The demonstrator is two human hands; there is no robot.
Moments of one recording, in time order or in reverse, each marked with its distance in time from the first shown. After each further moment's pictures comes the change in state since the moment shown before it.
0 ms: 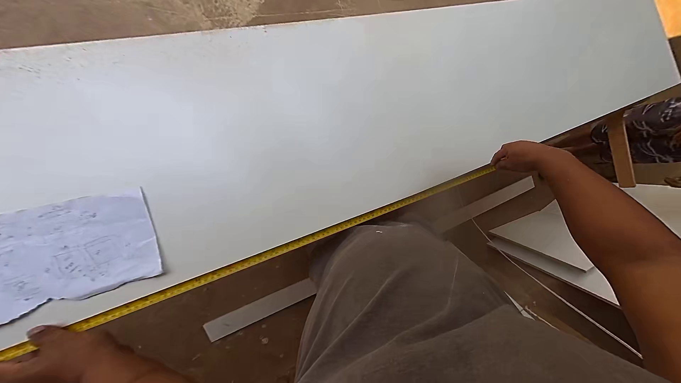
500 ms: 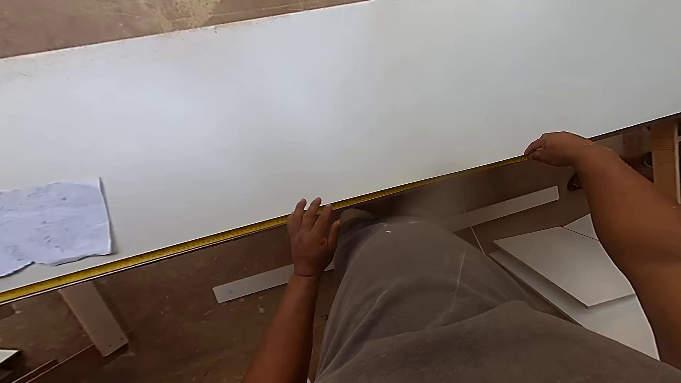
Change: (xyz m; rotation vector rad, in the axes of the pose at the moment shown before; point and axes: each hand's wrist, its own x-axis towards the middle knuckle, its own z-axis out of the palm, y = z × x) left_hand -0.360 0.023 0.168 0.223 -0.659 1.246; right_hand 0.033 0.228 -0.022 0.059 0.085 0.043
